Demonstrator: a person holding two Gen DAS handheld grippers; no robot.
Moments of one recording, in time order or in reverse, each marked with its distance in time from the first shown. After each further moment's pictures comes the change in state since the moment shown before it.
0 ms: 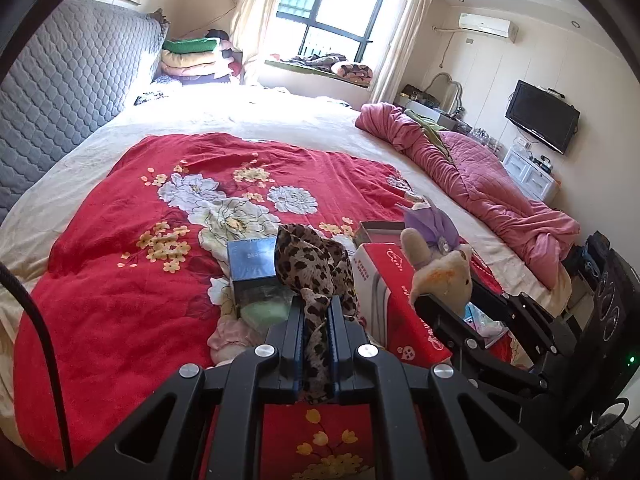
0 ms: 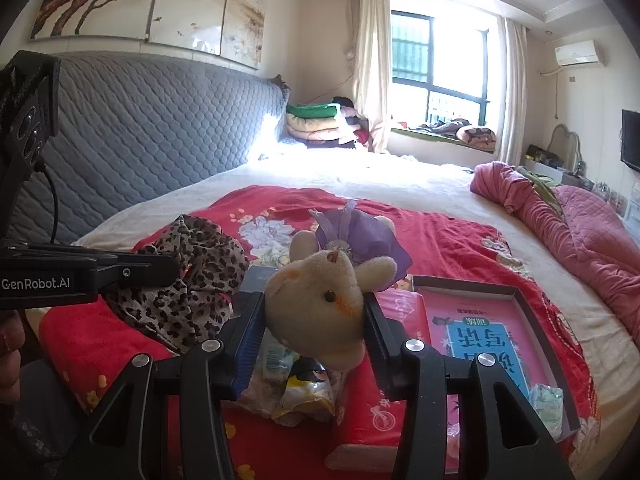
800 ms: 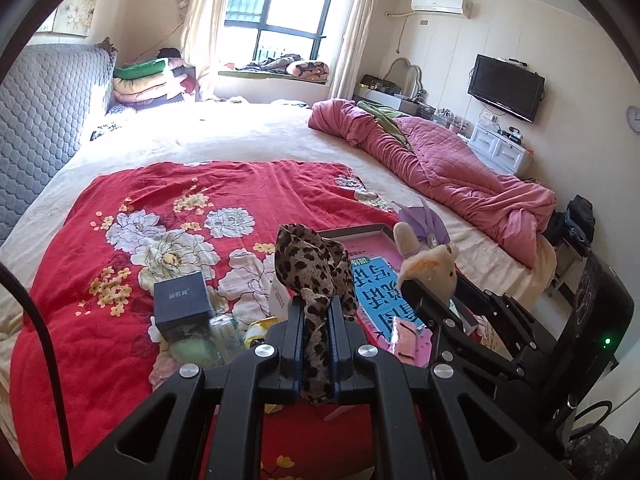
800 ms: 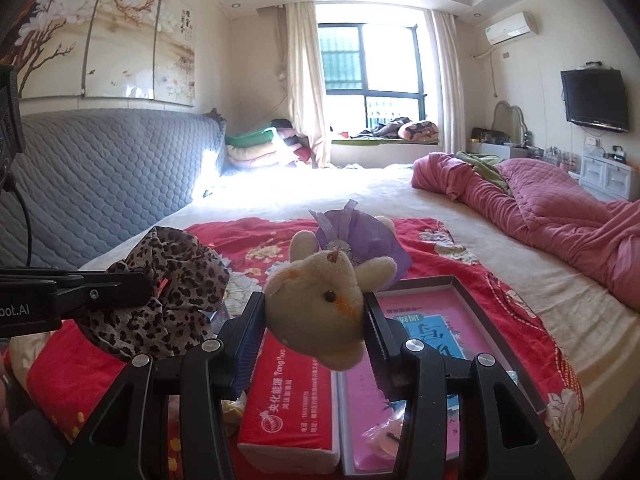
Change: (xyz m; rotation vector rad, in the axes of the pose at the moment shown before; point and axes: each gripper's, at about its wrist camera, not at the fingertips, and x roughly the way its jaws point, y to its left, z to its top) left arm 0.015 -0.092 0.026 0.145 0.003 -0.065; right arm -0.037 -0.080 -0.006 0.207 -0.075 -0.155
